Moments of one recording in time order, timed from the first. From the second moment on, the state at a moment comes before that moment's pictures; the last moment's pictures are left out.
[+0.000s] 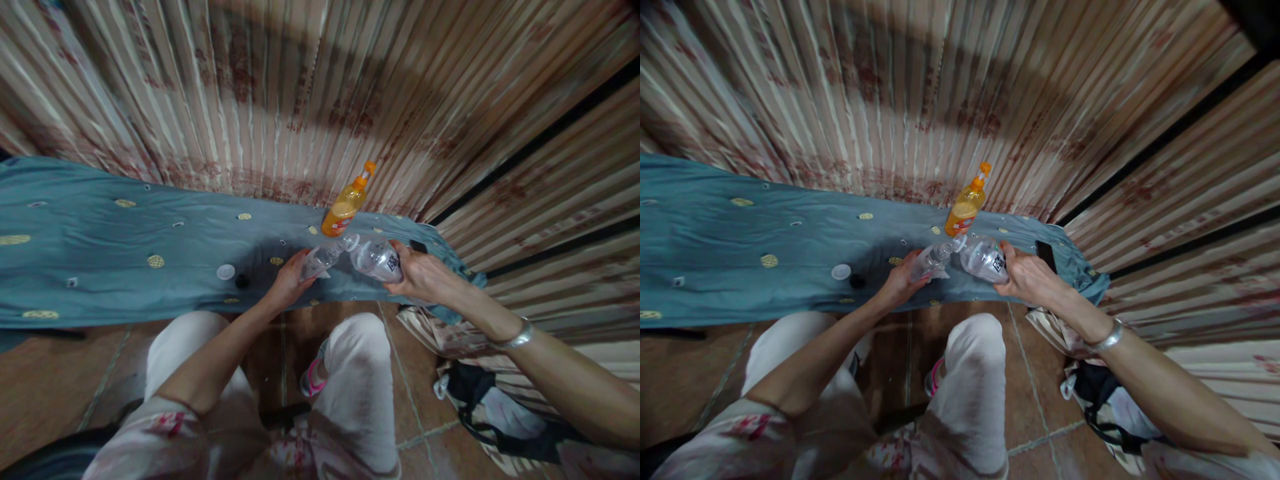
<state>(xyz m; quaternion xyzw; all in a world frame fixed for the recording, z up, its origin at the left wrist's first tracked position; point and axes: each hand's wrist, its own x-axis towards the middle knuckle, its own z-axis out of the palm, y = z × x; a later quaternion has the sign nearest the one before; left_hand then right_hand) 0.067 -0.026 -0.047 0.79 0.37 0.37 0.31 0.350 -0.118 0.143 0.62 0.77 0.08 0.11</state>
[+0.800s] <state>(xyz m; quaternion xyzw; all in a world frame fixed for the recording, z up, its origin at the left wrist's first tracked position) 0.069 -0.025 -0.049 0.81 0.36 0.37 0.28 0.347 -0.118 0.149 0.60 0.78 0.11 0.13</state>
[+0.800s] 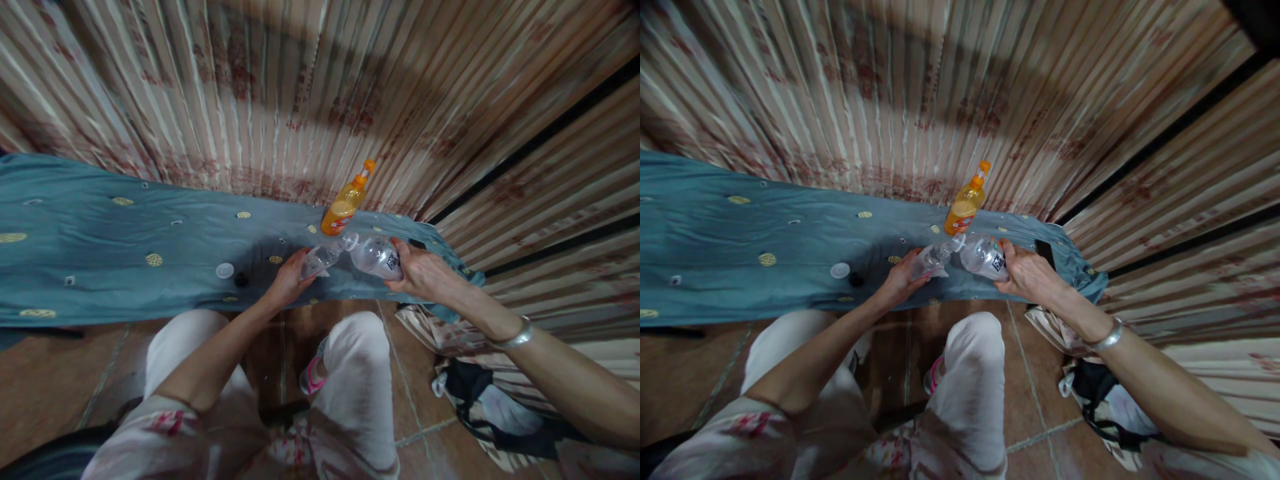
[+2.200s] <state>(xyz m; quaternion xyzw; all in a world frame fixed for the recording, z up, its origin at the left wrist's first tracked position) 0.068 -0.024 -0.051 0.81 0.35 0.38 0.29 0.363 -0.116 0.144 0.55 0.82 0.15 0.09</state>
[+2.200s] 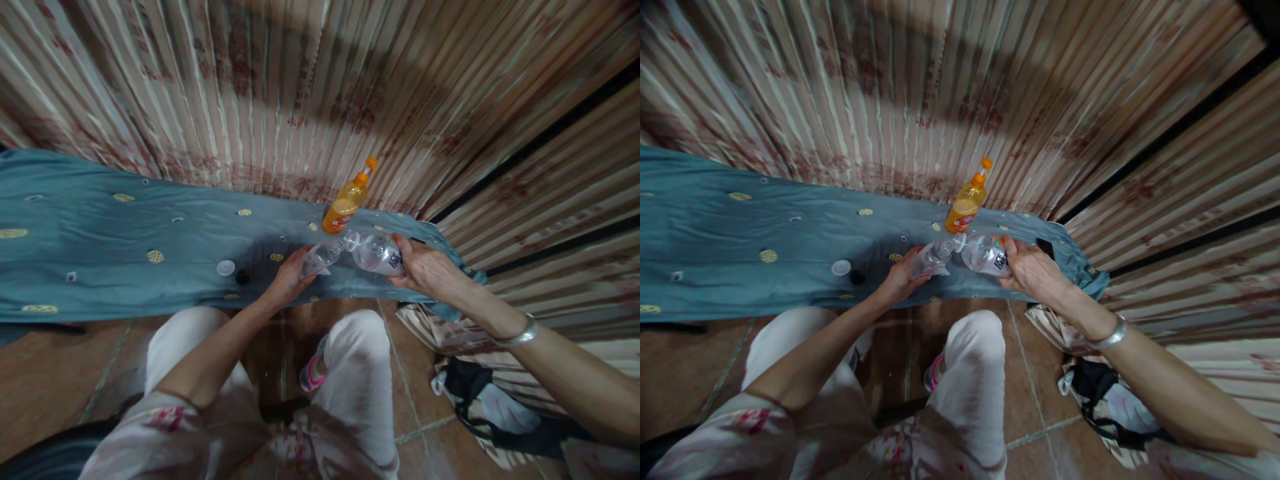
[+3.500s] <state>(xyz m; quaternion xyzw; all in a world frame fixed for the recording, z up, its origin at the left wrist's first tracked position) 0.069 -0.023 -0.053 0.81 0.35 0.38 0.27 0.358 -0.117 0.153 0.55 0.81 0.16 0.12</state>
